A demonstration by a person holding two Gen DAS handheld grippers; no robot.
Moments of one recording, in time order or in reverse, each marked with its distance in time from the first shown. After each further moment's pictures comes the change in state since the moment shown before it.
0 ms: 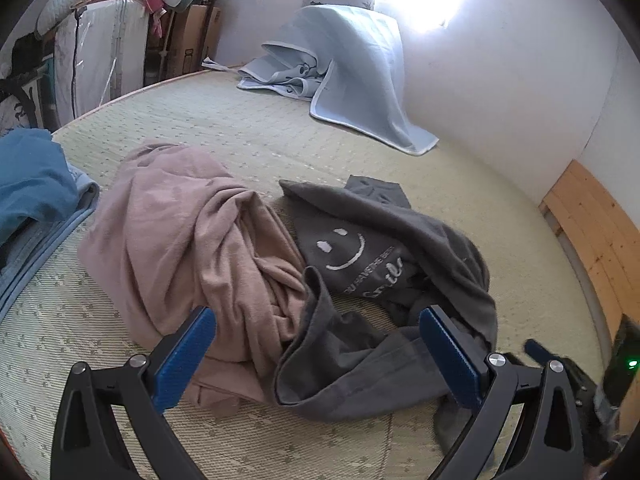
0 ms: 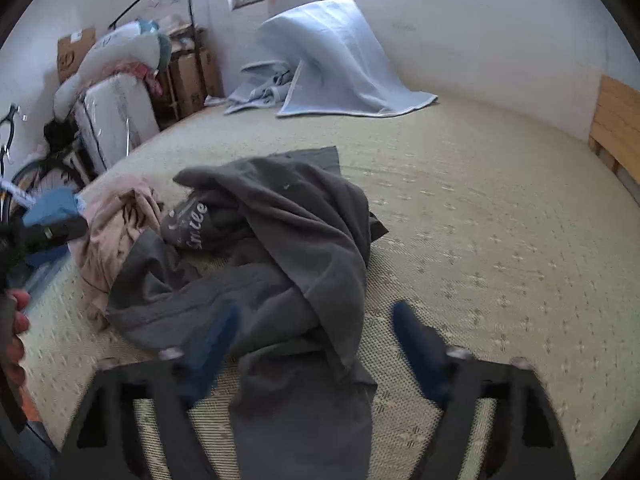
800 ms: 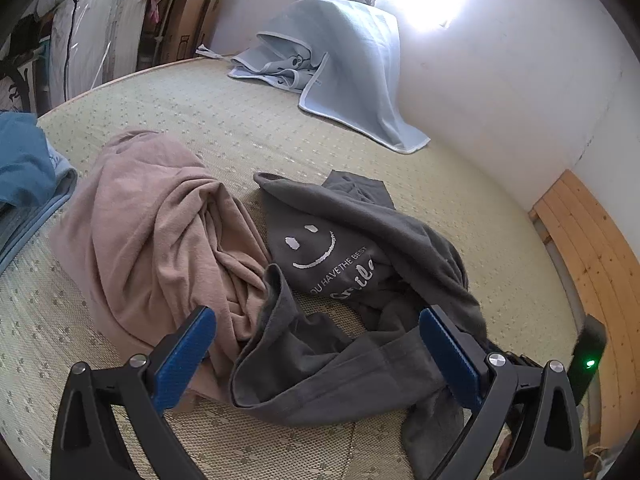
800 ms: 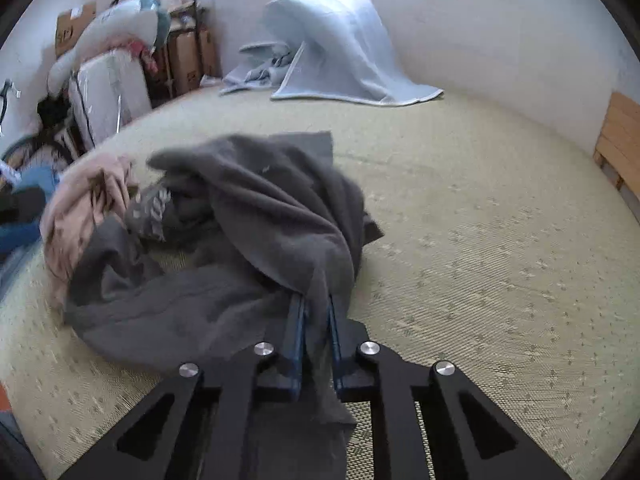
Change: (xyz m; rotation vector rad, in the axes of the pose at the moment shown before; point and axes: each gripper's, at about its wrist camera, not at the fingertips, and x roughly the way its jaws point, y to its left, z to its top) left arm 0.009 -0.017 0.002 -0.050 0.026 -0.040; right arm 0.038 -0.013 0.011 -0.026 0.031 -0.027
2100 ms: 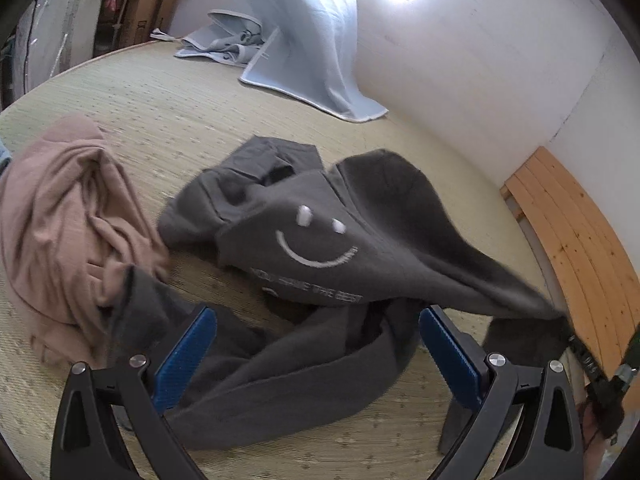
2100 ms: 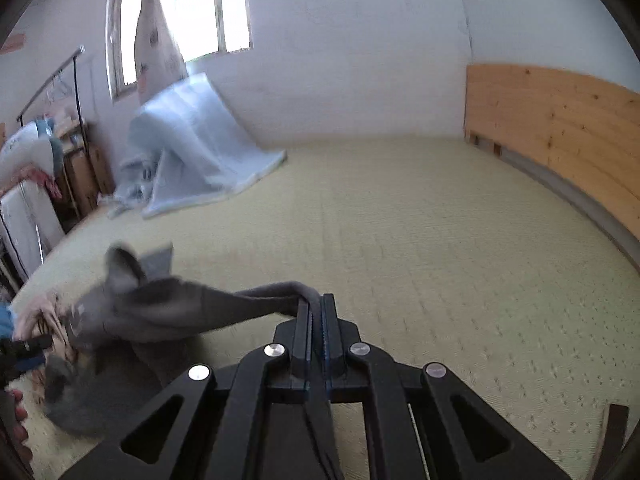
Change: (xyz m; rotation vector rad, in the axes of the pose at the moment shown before) left arm 0.044 -0.081 -0.021 0.046 0.079 -0.109; right arm -0.134 -0.176 -0.003 0.312 -0.196 -0.272
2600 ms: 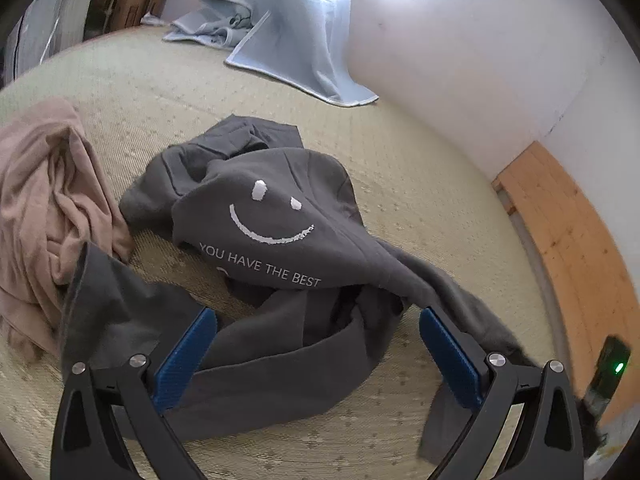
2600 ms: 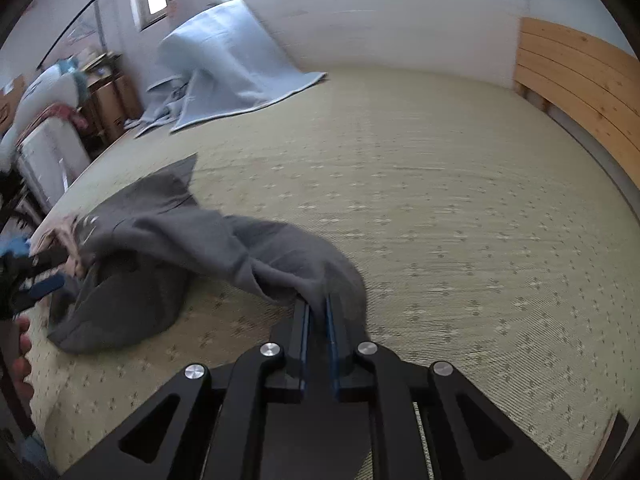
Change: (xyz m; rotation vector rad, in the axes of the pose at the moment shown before) left arm 0.014 -0.014 -0.008 -0.056 0.042 -0.057; right arm 0.031 -0.003 -0.029 -0.115 0.246 0.135
